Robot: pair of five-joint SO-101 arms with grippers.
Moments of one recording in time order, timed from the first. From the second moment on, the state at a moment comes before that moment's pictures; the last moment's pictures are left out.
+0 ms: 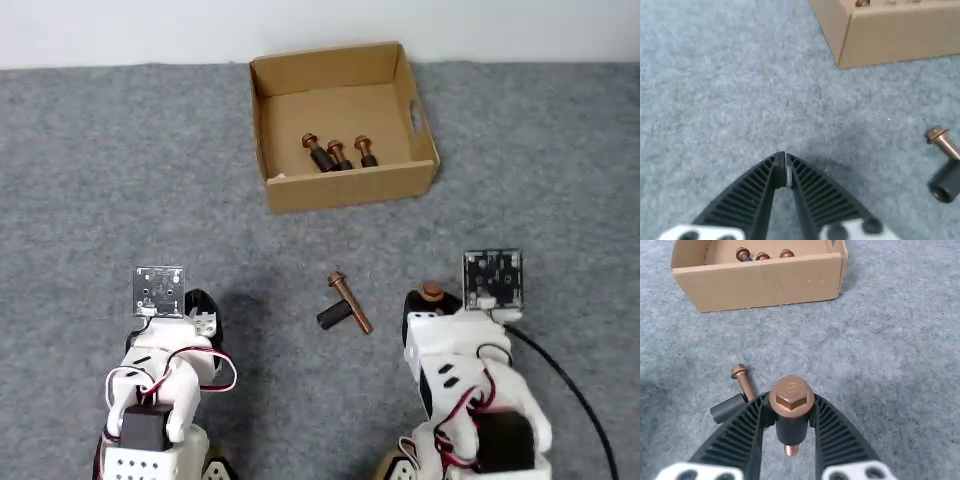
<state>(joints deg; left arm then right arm) 0.6 -103.5 96.6 57.2 11.7 -8.6 -89.1 63.1 73.0 -4.7</state>
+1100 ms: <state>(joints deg) -4.1 -103.5 96.7 60.9 11.7 -16.2 8.9 4.8 25.5 -3.8</state>
